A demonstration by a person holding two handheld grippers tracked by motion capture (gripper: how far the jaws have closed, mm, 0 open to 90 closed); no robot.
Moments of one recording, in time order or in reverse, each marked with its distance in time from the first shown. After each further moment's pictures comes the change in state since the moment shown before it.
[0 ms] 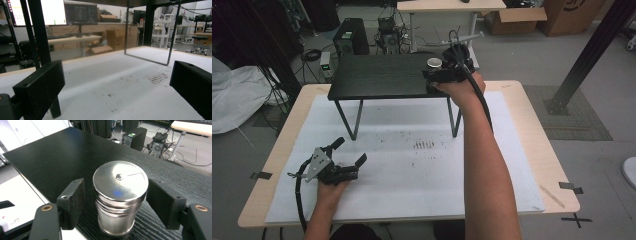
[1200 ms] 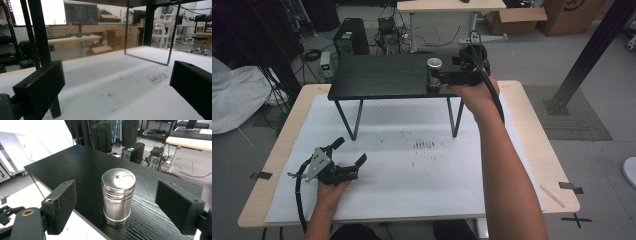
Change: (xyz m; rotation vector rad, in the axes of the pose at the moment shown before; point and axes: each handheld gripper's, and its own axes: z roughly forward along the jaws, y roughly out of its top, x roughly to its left) left arm 0.000 0.000 0.000 -0.001 0.000 0.002; right arm 0.004 -0.005 -0.048 -0.122 0.004 0.008
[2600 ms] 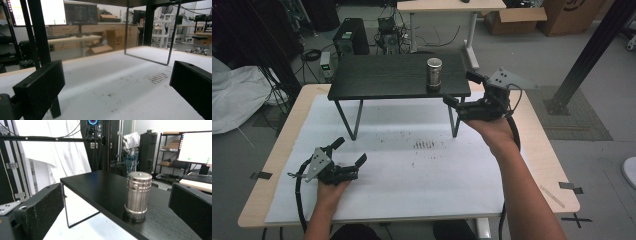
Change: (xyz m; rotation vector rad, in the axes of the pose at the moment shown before) left arm 0.000 0.000 0.000 0.000 0.000 -0.001; right arm 0.008 -0.070 -0.050 -0.346 0.147 -0.090
